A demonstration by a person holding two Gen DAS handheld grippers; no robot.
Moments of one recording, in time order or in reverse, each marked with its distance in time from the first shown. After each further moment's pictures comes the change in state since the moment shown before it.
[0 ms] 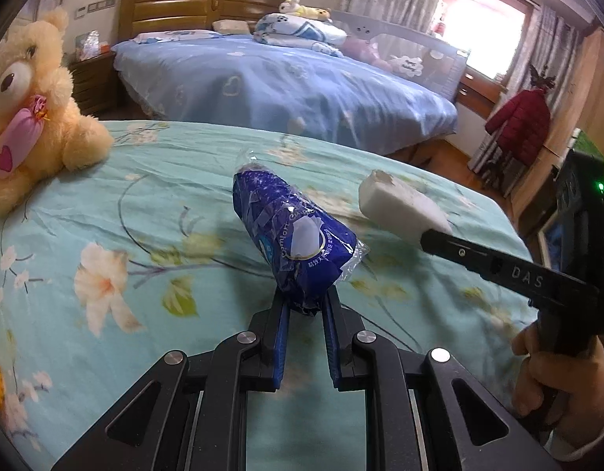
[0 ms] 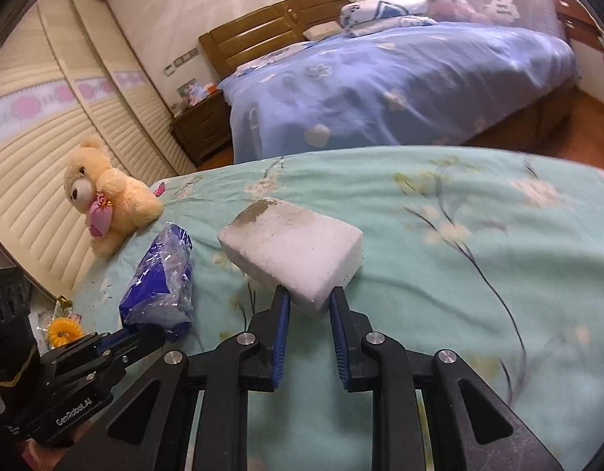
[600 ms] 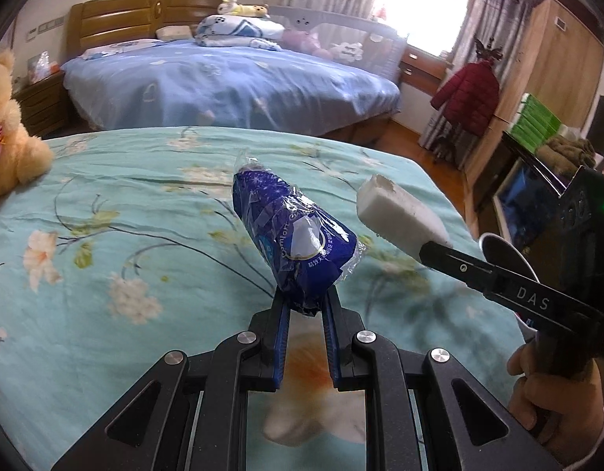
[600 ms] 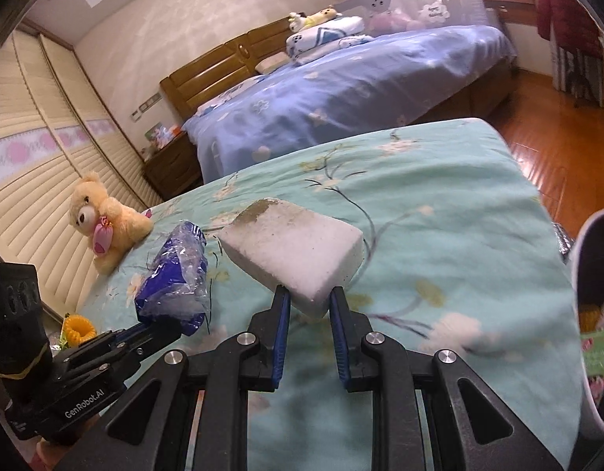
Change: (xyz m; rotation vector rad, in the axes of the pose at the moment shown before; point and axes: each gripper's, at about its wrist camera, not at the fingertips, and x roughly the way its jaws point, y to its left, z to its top) left arm -0.021 -0.059 -0.025 0.118 0.024 -0.131; right arm -0.100 -0.034 -0.061 0.148 -0.115 -0.093
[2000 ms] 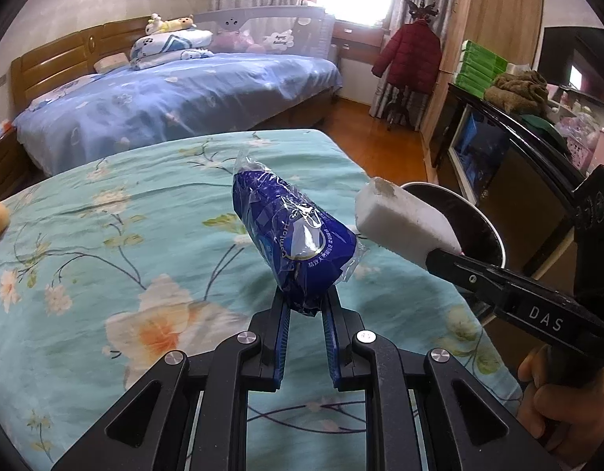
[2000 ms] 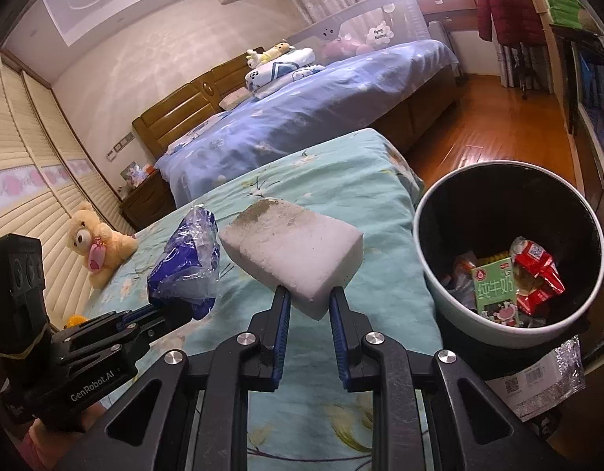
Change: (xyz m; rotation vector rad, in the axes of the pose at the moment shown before) left arm -0.013 -0.103 -0.025 0.213 0.031 -0.063; right arm -0.102 -0.058 -0.052 0.095 -0.114 -0.090
